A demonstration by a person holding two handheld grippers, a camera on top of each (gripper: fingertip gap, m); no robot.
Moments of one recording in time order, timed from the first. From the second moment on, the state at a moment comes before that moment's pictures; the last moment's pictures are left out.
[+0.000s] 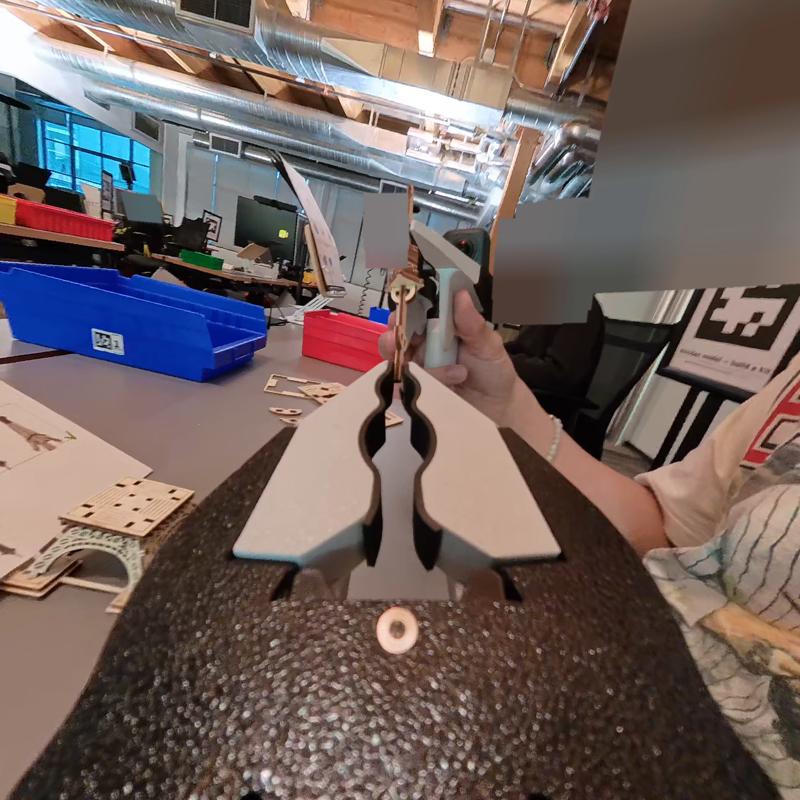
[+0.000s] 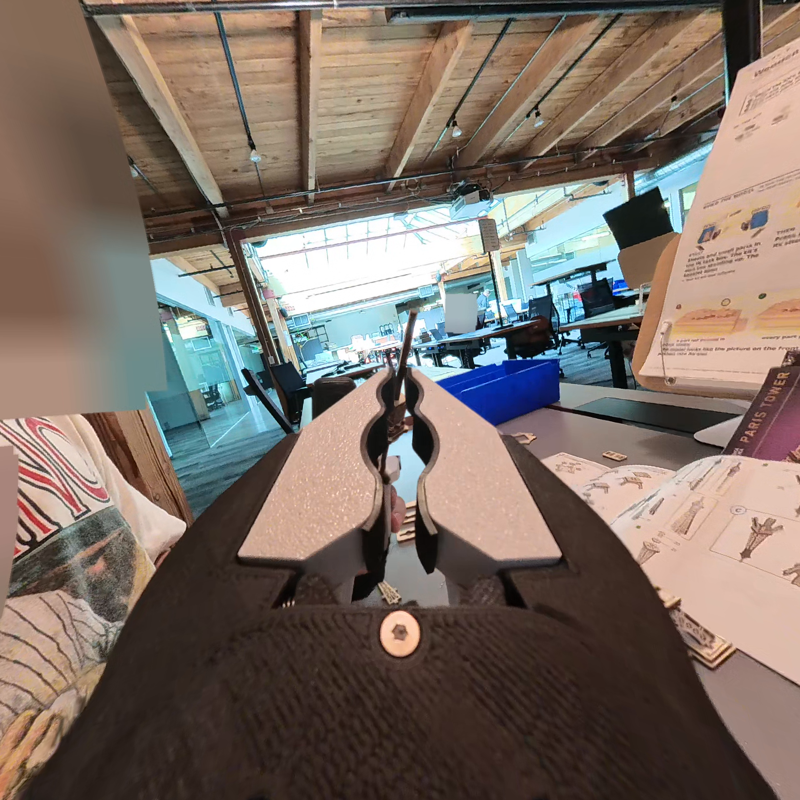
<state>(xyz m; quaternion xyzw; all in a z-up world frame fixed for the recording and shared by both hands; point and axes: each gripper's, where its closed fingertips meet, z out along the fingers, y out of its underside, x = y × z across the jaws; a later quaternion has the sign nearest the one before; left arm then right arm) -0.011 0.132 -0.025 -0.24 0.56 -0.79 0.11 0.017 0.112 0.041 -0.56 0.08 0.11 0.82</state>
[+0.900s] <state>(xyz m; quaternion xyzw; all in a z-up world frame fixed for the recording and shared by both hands) -0.010 0.112 -0.036 -0.19 0.72 -0.65 0.17 -0.011 0.130 -0.002 -0.69 0.04 0.10 0.72</state>
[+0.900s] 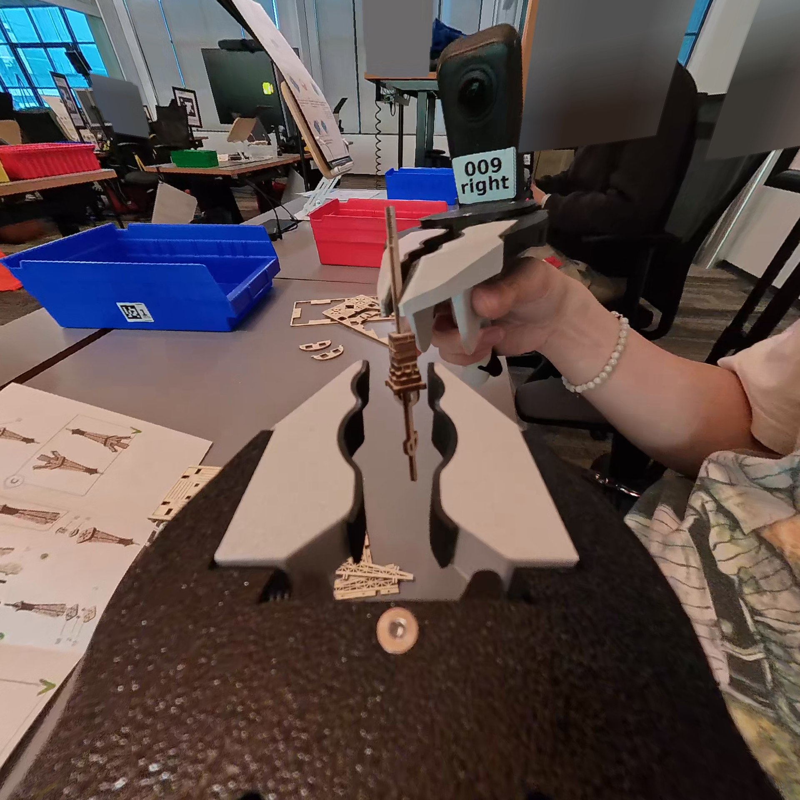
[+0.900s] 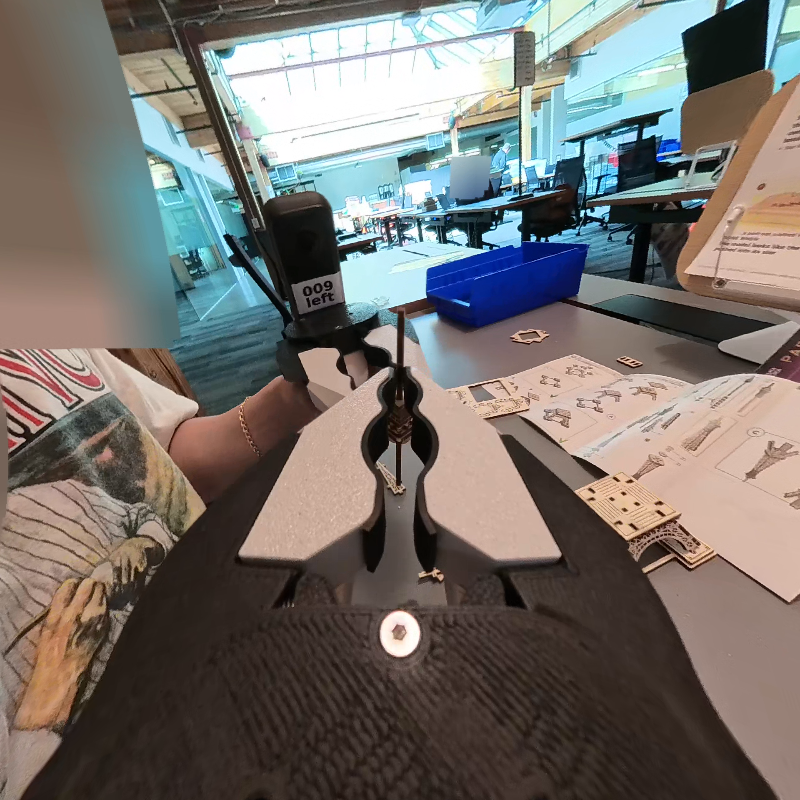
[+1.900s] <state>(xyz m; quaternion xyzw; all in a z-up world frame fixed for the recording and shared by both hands) -0.004 0.122 -0.061 -0.20 0.76 -0.59 0.18 0.003 0.132 0.000 -0.68 0.05 0.06 0.73</state>
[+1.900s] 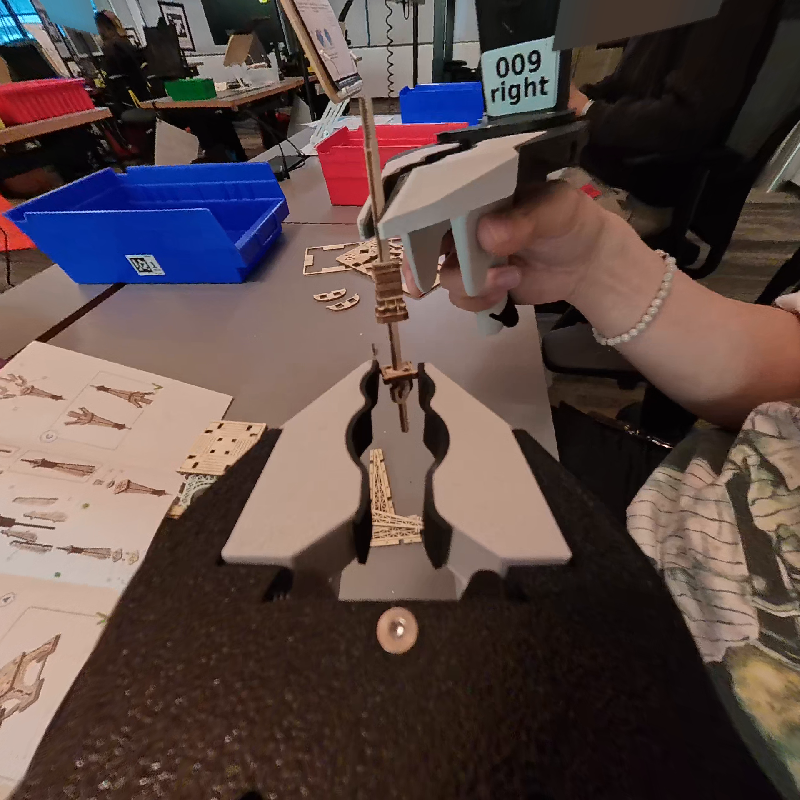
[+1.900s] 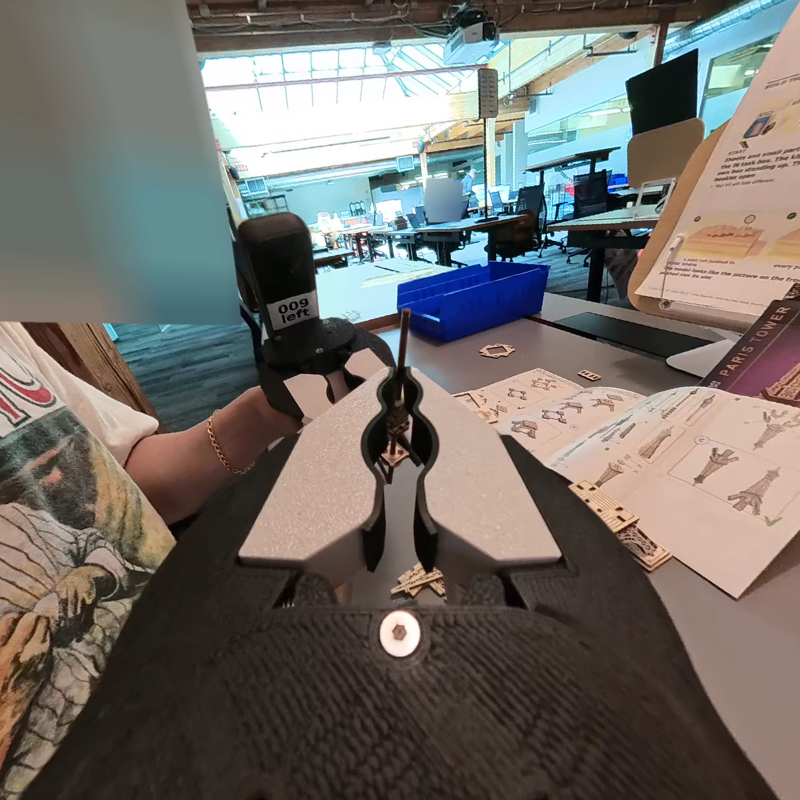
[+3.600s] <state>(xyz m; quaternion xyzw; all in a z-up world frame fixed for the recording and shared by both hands) -0.001 0.139 -0.057 -0.24 0.76 -0.57 0.20 -0.002 0.153 -0.019 -0.74 0.05 0.03 0.67</state>
